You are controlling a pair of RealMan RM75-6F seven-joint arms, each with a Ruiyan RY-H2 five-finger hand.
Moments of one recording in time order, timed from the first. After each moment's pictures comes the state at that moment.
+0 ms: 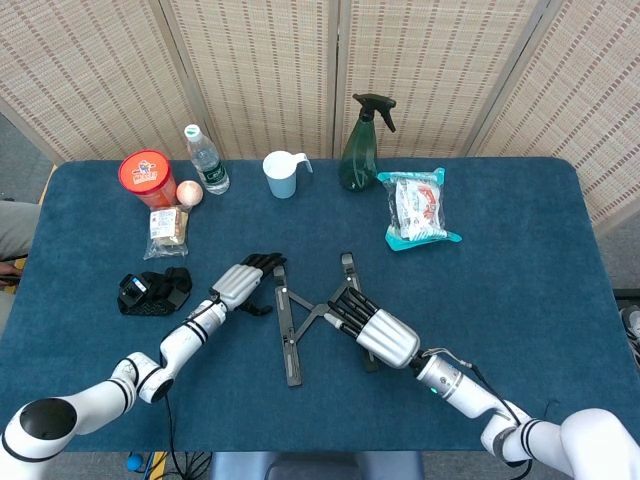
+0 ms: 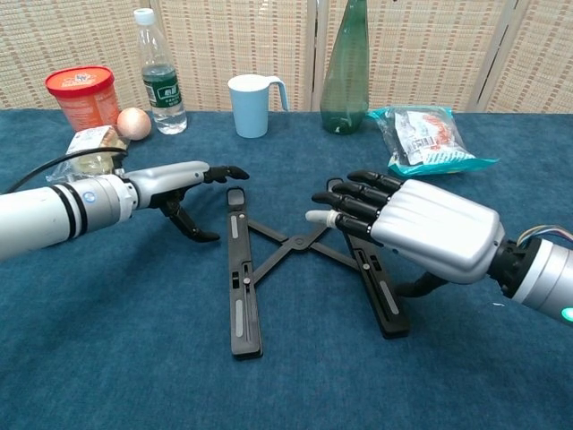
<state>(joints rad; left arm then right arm) -0.90 -1.81 -0.09 -0.82 1.45 0.75 -0.49 0.62 -1.76 -0.07 -0.94 -1.85 1.28 -0.26</state>
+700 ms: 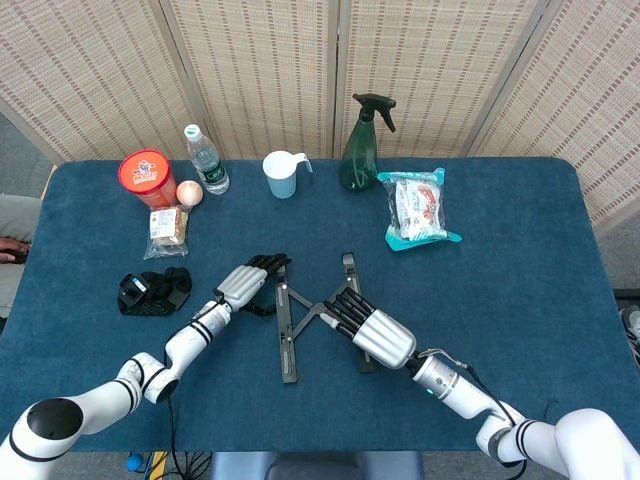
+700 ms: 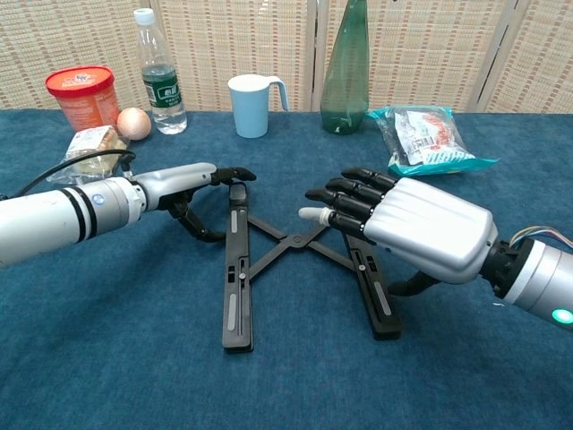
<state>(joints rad) -0.91 -1.83 -0.10 -0.80 1.44 0.75 -0.51 0.63 -1.78 -0.07 -0.94 -1.84 1.29 -0.28</state>
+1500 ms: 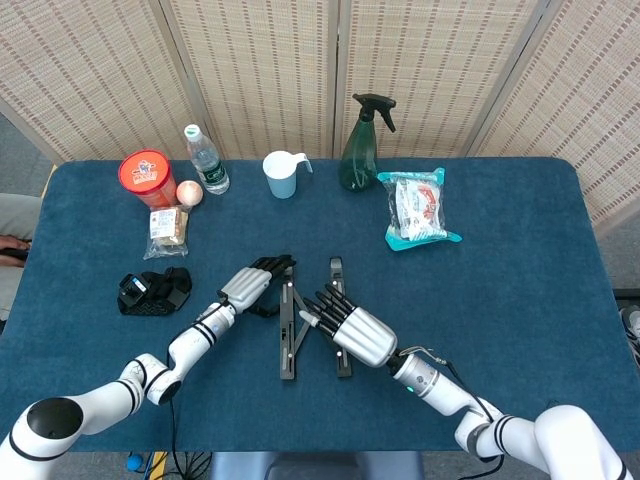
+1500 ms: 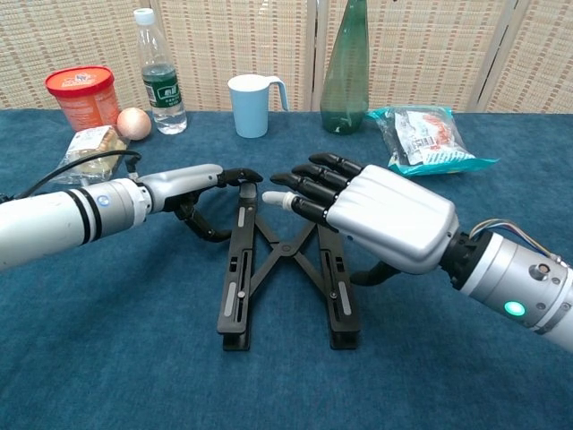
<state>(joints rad) -0.91 -1.83 -0.10 -0.83 1.44 0.75 -0.50 0.67 -1.87 -0.03 -0.91 -1.84 1.31 -0.28</state>
